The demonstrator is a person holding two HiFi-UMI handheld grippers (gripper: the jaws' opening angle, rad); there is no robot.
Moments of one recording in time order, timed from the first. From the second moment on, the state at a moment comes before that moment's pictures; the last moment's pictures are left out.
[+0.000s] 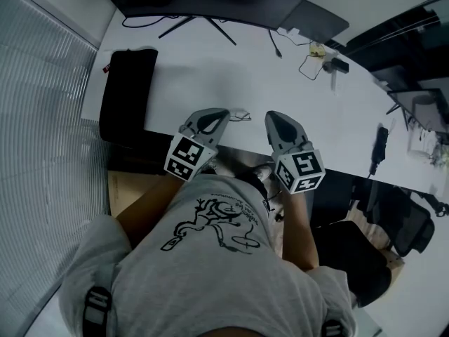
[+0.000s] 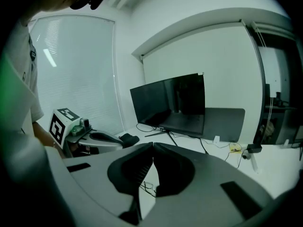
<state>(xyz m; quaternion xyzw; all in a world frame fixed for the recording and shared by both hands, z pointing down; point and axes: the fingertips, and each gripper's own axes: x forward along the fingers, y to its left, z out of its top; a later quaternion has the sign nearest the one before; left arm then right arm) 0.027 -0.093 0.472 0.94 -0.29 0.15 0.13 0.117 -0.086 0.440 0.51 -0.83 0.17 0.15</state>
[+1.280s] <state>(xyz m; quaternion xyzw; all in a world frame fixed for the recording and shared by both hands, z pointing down) 0.009 -0.106 0.345 0.95 -0.29 0.06 0.12 0.084 -0.087 0.307 0.49 -0.86 0.08 0.11</state>
